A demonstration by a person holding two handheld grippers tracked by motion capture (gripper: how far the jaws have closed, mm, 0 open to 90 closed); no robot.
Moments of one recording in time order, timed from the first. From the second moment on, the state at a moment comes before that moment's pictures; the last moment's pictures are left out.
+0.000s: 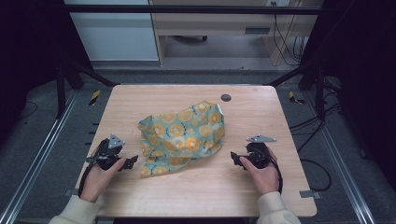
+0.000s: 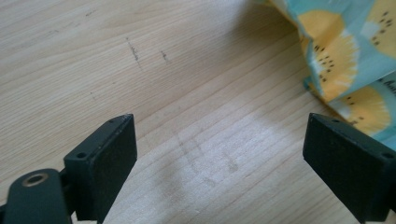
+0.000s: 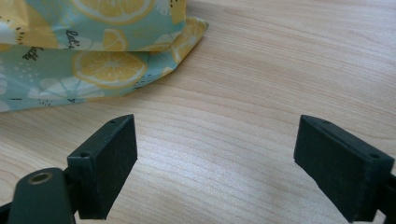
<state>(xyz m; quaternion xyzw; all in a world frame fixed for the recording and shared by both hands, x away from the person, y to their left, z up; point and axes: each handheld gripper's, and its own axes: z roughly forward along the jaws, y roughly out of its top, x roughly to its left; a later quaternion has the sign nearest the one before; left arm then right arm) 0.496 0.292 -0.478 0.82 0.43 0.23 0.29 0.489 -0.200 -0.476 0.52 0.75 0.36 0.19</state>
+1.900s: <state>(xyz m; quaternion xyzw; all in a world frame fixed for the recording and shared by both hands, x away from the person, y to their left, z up) 0.495 0.298 -0.478 0.81 0.44 0.24 0.28 0.568 -0.089 -0.353 0.36 0.83 0.37 0.21</state>
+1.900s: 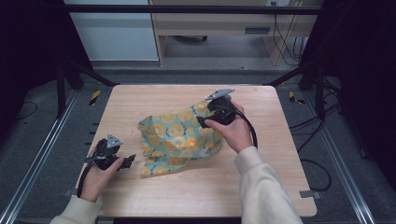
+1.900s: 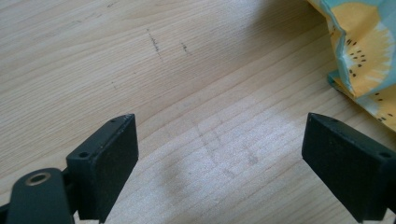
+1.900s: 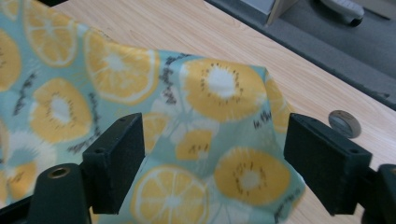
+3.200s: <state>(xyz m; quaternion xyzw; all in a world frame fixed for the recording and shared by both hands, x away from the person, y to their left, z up) 0.491 0.299 -0.468 0.81 0.44 0.23 0.30 0.428 -0.112 -0.348 0.25 0.81 0.49 0.18</state>
